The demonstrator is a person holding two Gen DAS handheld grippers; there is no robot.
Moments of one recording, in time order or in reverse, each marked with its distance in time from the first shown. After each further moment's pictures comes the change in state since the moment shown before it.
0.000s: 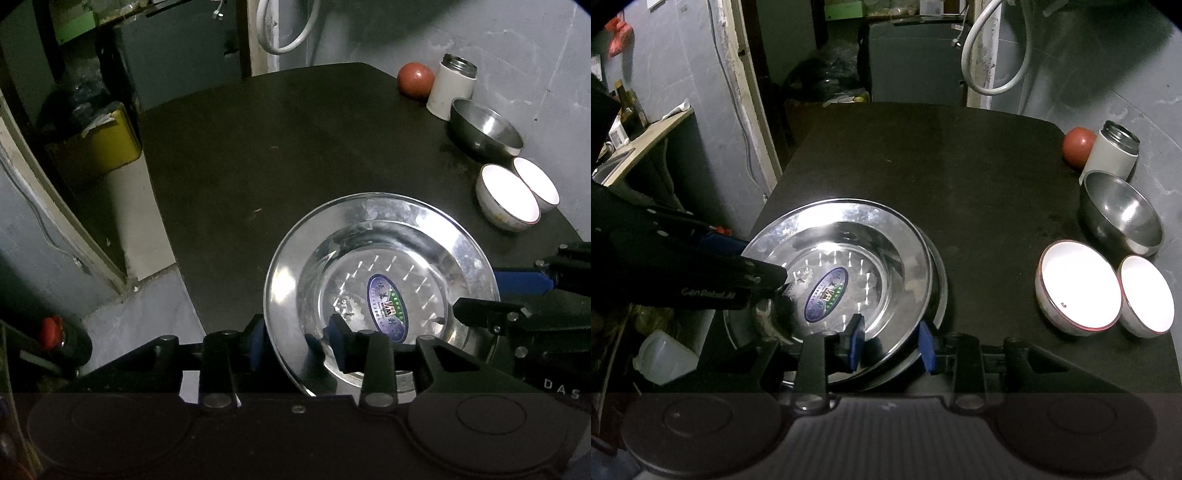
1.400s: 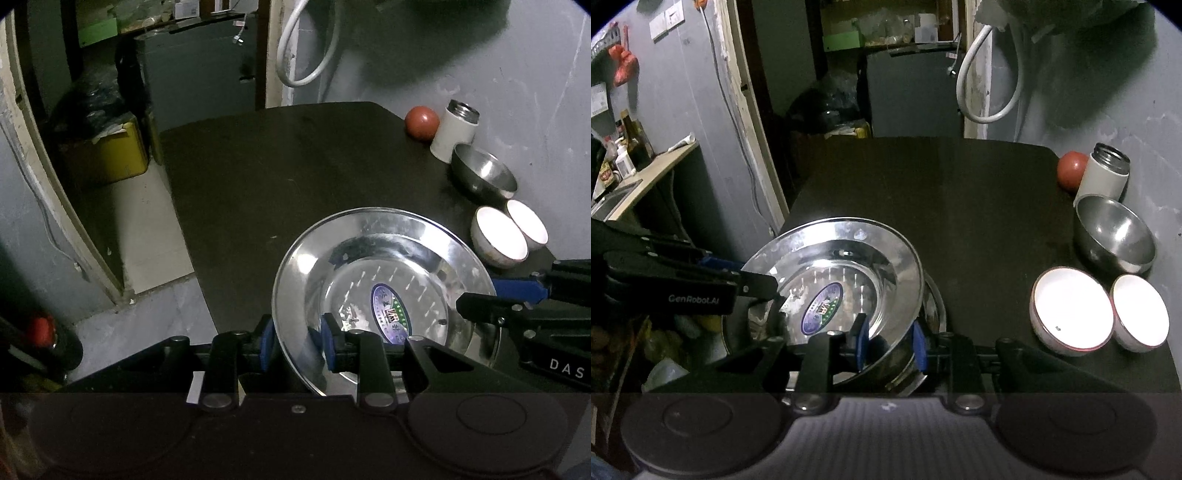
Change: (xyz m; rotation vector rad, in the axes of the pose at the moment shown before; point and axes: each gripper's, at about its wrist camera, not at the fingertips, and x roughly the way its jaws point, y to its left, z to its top) left arm -0.028 0.021 -0.010 -0.063 -0.108 -0.022; right arm -0.017 -0.008 0.000 0.024 -0.100 0.019
